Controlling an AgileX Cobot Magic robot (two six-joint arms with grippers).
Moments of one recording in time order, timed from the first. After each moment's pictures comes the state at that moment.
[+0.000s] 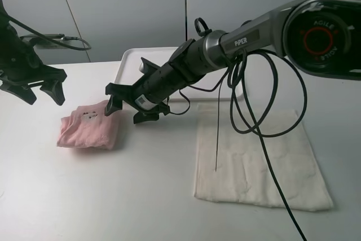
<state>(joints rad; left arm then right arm) 0.00 1.91 -1.29 -0.03 0.96 0.10 0.69 2.41 -1.61 1.21 0.61 -0.47</state>
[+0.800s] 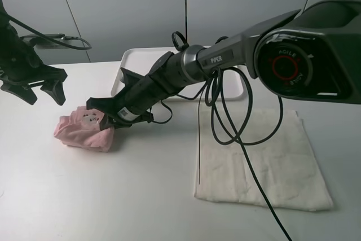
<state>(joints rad) 0.00 1.91 -1.29 -0.04 0.96 0.10 0.77 2.49 -1.71 1.21 0.61 -0.52</state>
